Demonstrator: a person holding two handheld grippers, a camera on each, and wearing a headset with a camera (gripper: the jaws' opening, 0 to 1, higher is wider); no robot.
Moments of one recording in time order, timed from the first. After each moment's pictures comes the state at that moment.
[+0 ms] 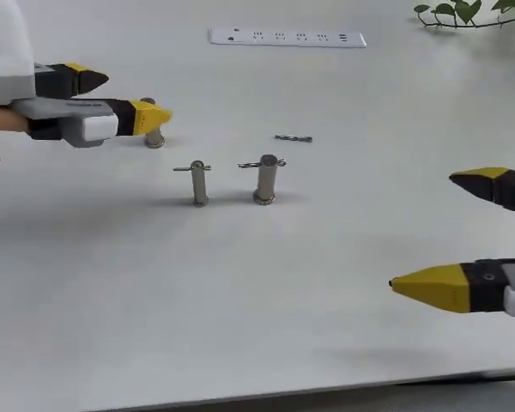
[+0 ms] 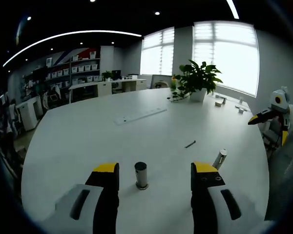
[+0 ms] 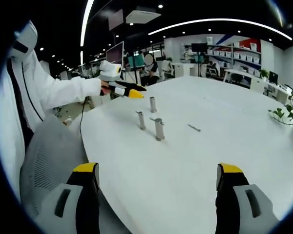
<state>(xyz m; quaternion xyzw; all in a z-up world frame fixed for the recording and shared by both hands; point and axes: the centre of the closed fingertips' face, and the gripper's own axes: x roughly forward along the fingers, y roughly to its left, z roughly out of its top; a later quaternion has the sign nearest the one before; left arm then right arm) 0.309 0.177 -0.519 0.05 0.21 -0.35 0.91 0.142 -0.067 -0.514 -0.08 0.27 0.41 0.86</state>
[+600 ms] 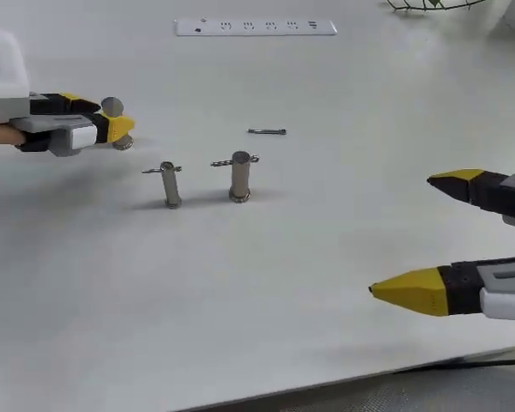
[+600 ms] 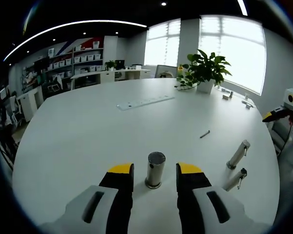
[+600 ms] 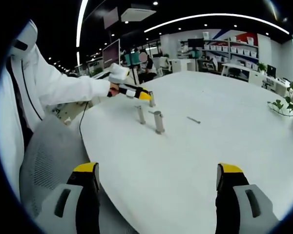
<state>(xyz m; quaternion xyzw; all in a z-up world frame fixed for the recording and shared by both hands) 0.332 0.180 -0.560 0.04 0.25 -0.34 0.91 0.135 -0.072 -0.528 -0.07 0.30 0.41 0.86</state>
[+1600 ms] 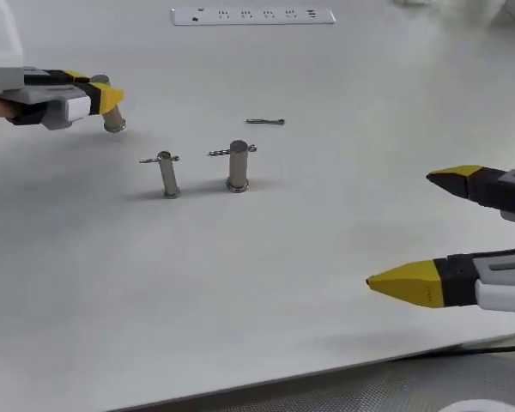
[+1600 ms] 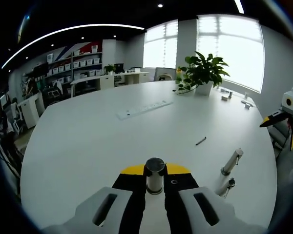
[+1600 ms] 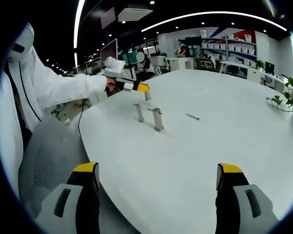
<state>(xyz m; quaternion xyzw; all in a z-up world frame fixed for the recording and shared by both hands) 0.317 0.167 -0.514 0.06 0.23 -0.34 0.91 0.133 -0.071 -0.529 -0.06 0.30 0.40 0.86</state>
